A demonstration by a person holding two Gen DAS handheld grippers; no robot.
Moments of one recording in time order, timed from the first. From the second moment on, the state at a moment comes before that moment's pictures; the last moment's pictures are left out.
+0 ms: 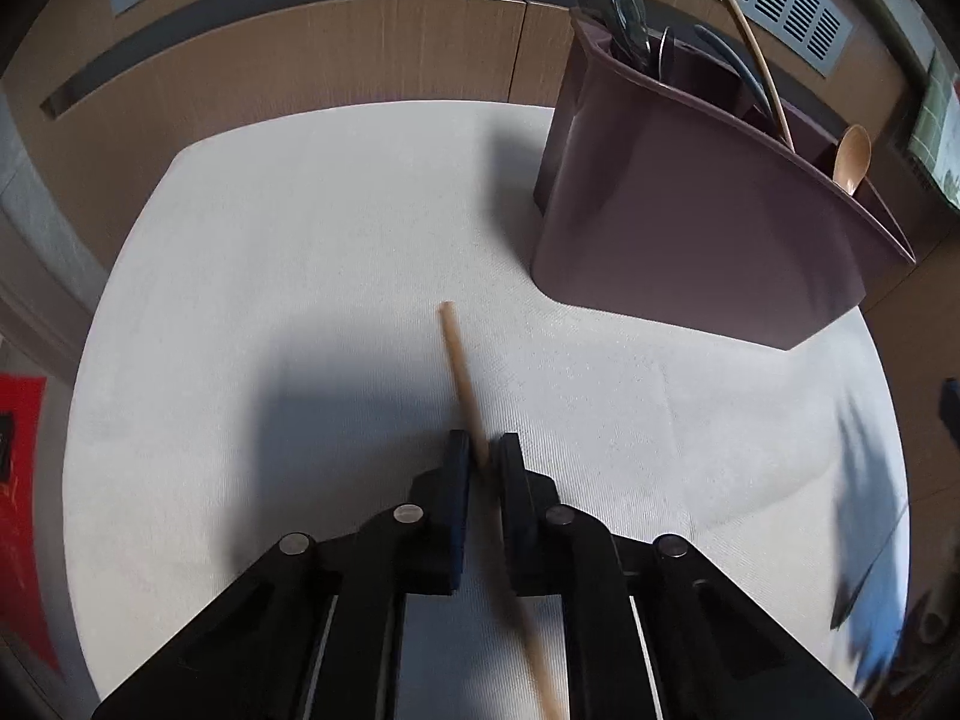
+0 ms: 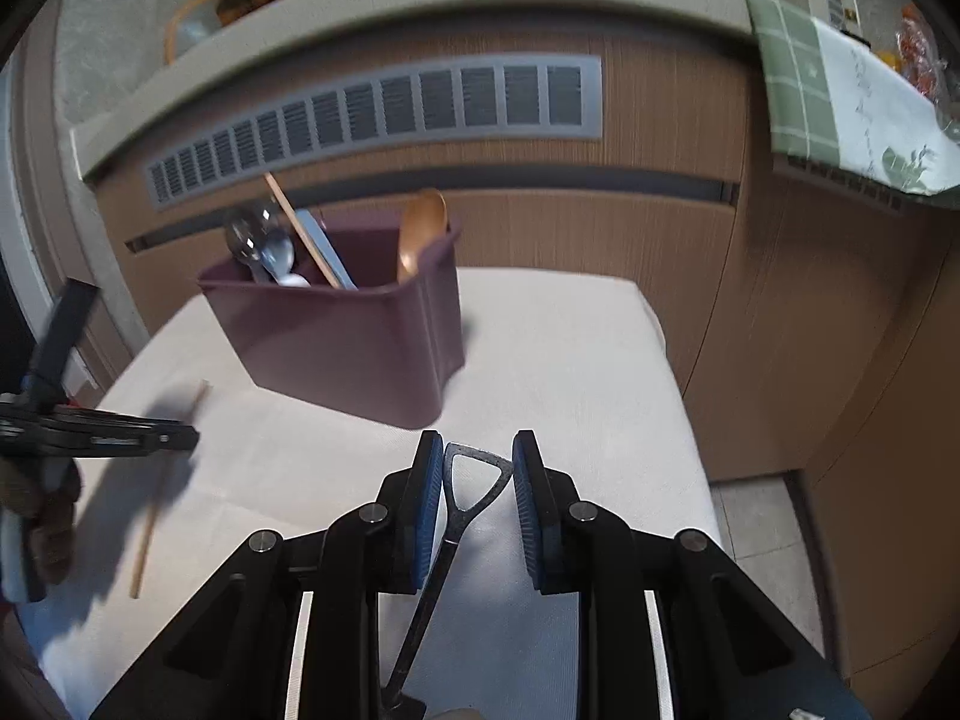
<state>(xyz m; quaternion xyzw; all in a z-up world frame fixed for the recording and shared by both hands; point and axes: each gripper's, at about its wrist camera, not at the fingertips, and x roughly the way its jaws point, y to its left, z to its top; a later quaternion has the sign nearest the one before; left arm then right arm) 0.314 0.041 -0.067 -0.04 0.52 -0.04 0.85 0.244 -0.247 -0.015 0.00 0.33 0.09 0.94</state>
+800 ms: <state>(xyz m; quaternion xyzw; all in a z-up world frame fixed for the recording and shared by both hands) 0.216 0.050 0.087 -0.14 0.23 -0.14 0.95 0.196 -0.214 0.071 -0.03 0.21 0.11 0.97</state>
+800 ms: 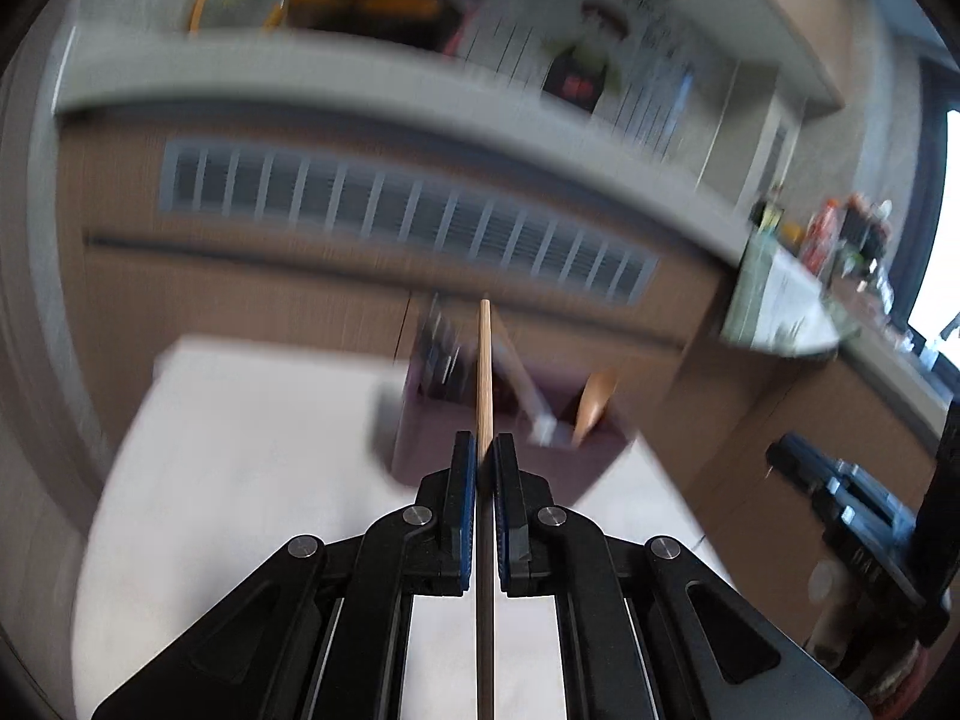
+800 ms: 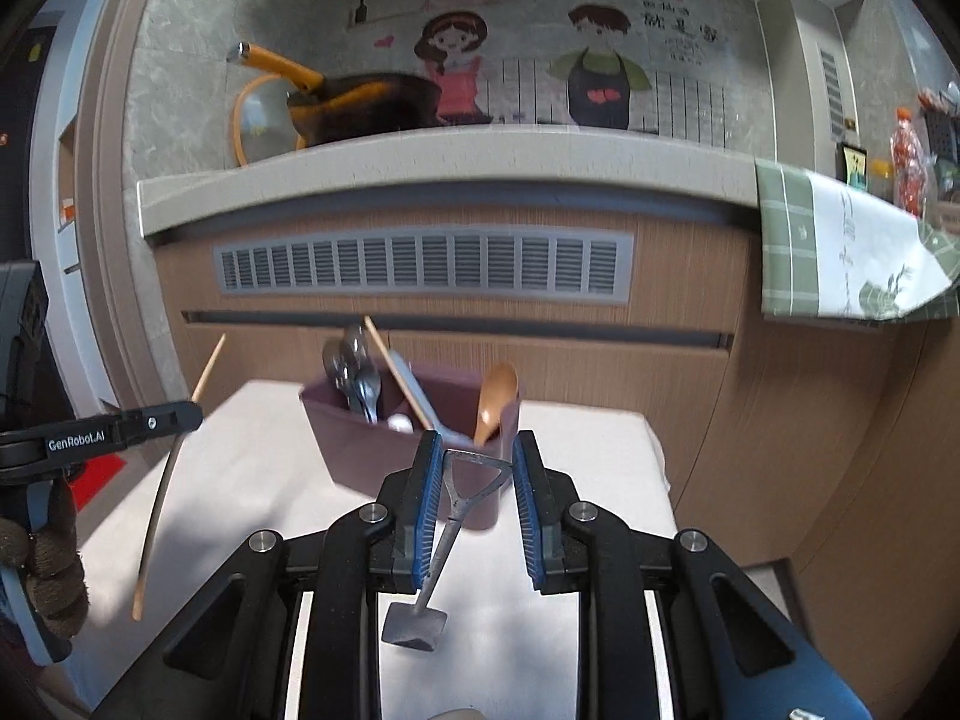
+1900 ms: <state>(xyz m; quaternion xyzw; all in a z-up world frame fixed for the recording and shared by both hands) 0.381 0.014 0.041 -0.16 0.08 -0.11 0.98 0.351 -0.171 0.082 -0.08 0.22 0.08 0.97</state>
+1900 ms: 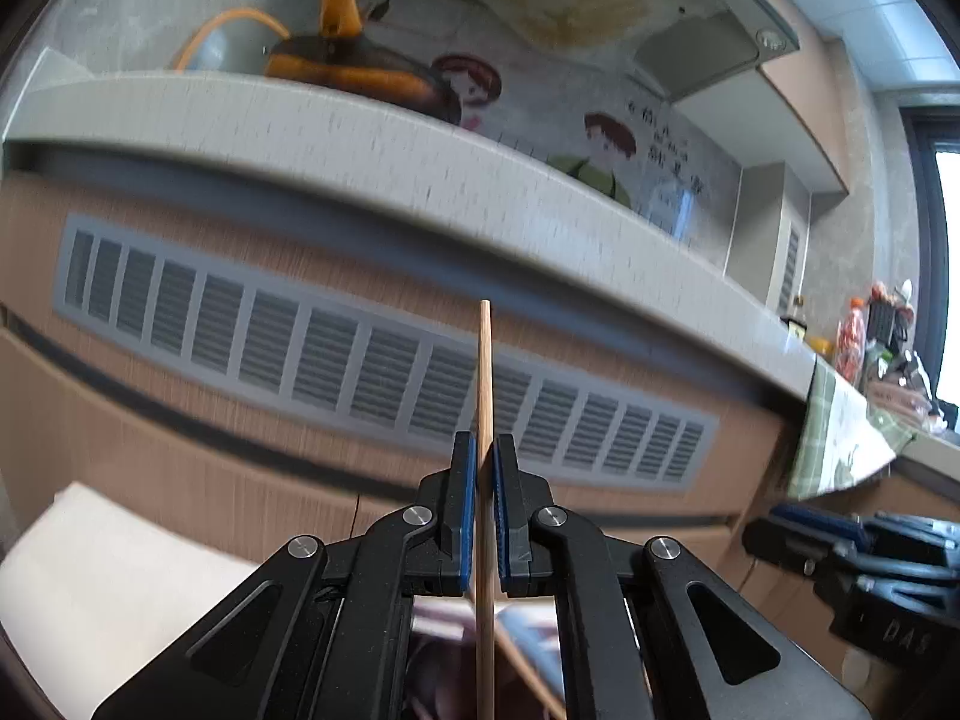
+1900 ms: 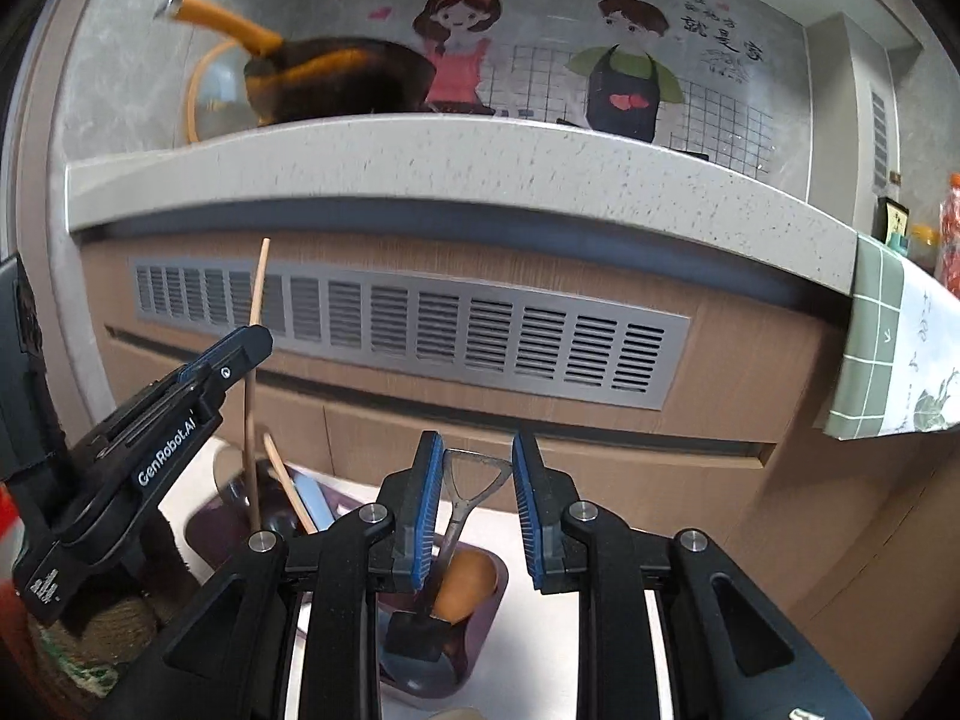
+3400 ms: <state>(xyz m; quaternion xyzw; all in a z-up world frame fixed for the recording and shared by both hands) 0.083 0.023 0.031 -0.03 0.24 -0.01 0.97 0.105 -0.193 0.016 0.01 0.26 0.11 0.96</state>
